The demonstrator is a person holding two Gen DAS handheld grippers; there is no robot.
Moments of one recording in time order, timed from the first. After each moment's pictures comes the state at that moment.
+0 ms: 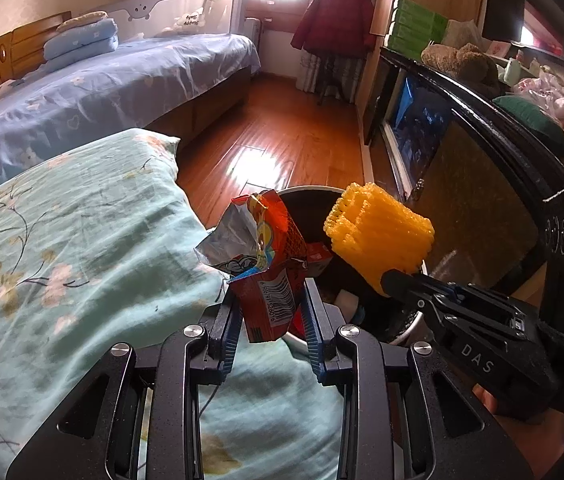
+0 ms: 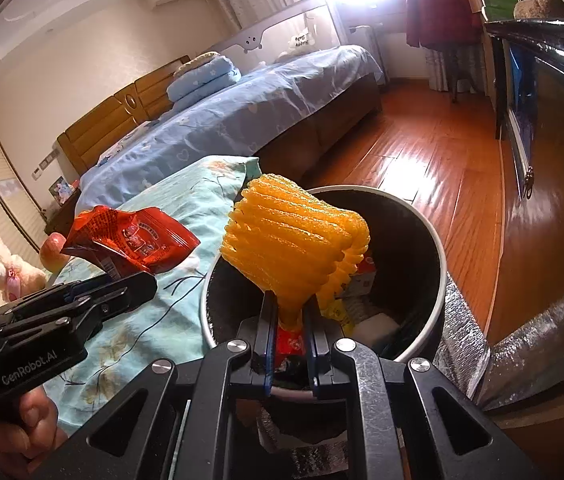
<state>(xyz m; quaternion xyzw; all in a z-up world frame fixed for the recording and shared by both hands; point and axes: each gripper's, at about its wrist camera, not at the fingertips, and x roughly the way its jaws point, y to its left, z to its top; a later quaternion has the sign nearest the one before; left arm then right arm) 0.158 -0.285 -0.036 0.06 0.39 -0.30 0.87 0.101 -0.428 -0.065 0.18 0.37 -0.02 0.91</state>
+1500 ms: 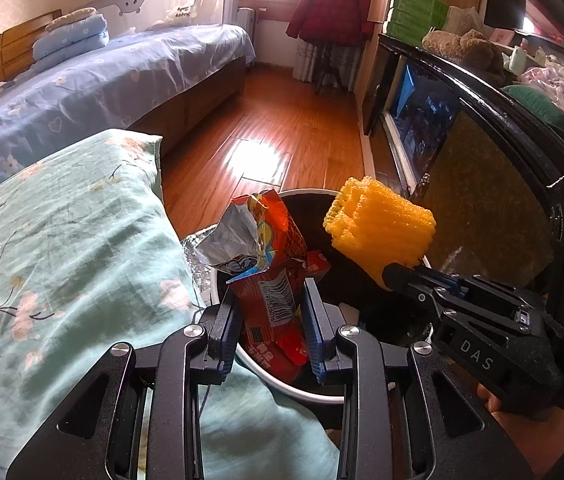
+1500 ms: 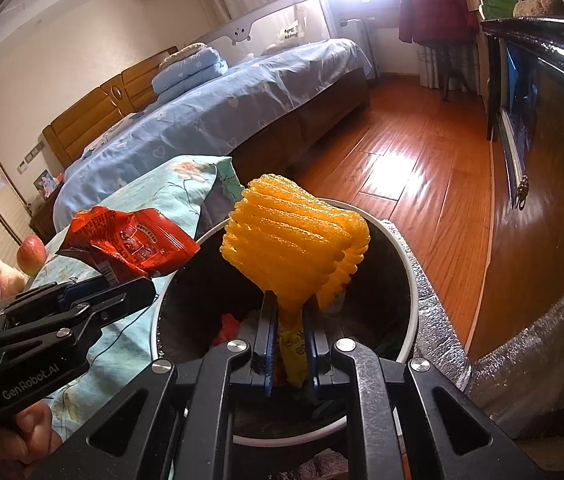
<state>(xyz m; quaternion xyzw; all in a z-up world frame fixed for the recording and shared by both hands) 0.181 -0.323 -0.048 0.08 0.41 -0.30 0.86 0.124 -0.453 -0.074 0.17 0.39 -0.04 0.91</state>
